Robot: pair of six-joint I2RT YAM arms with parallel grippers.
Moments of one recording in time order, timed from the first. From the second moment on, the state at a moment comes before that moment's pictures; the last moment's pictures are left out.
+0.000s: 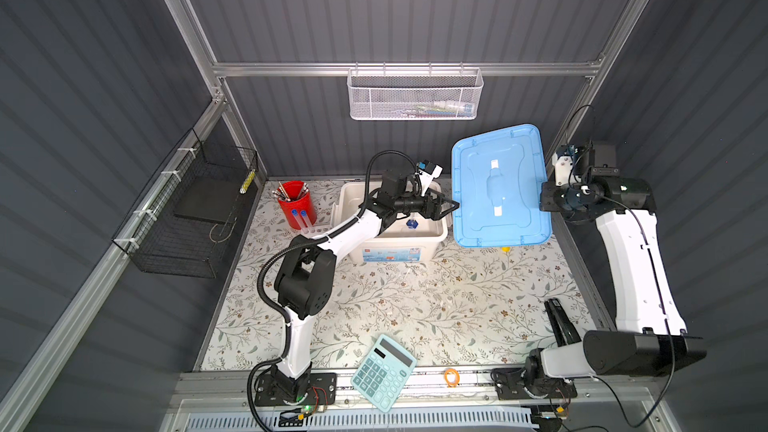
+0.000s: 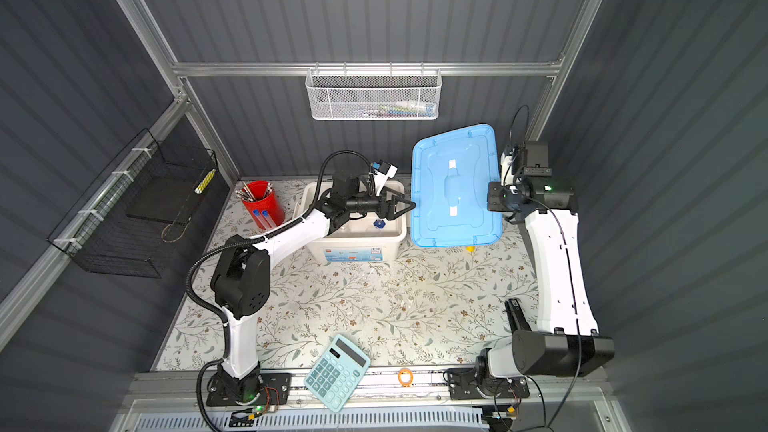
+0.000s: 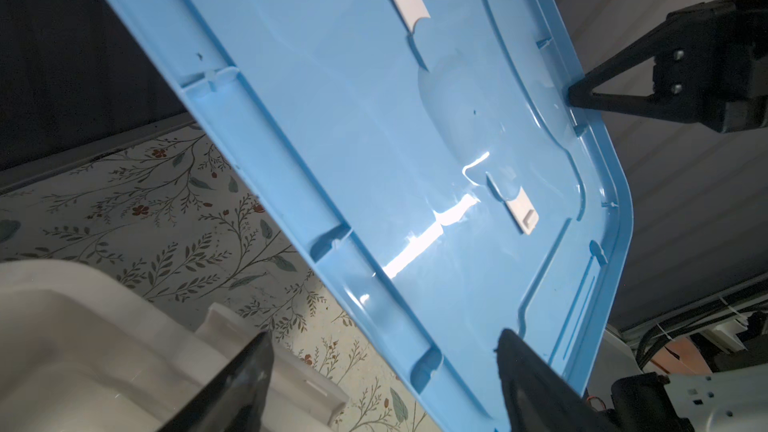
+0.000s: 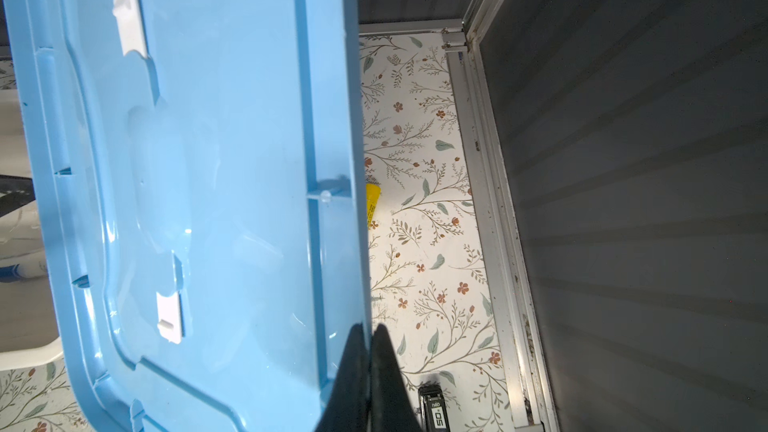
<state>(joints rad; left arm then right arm) -0.62 2.04 1.66 0.11 0.75 -0.29 -0.05 1.43 1.78 -1.20 0.05 0.00</state>
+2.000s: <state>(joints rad) -0.65 2.08 1.74 0.35 0.88 -0.47 0.01 1.42 1.75 -1.08 0.00 0.03</state>
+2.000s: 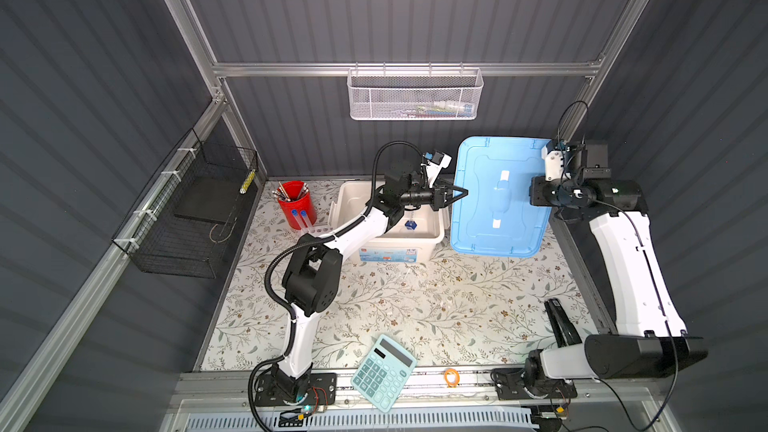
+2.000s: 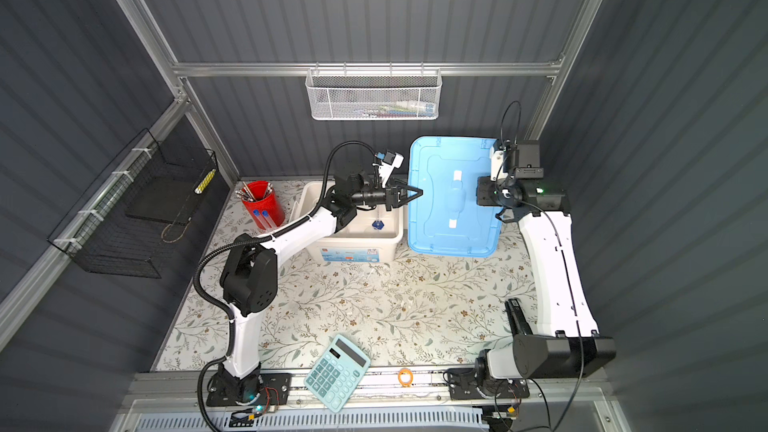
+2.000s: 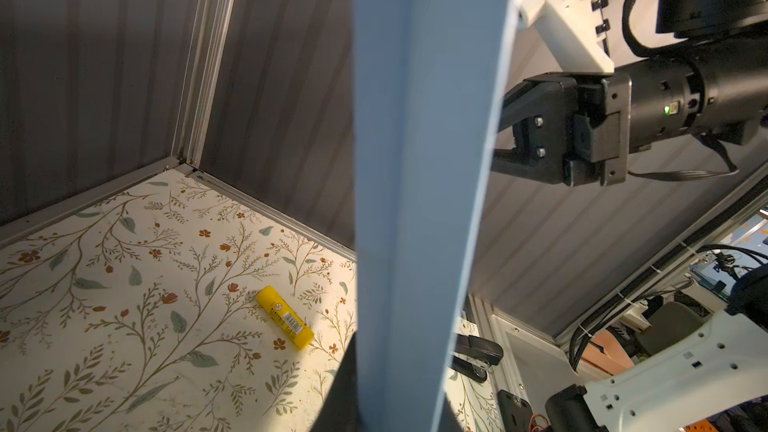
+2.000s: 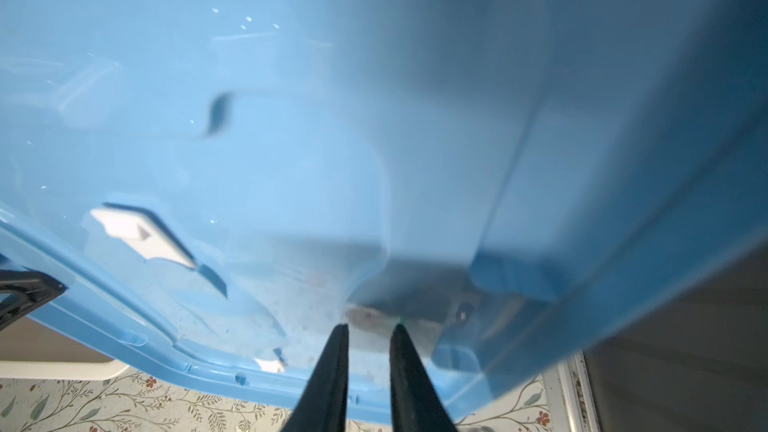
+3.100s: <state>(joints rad) -0.65 1.92 1.87 0.03 0.57 0.03 0.01 1.20 1.89 -1.07 -0.25 0.30</state>
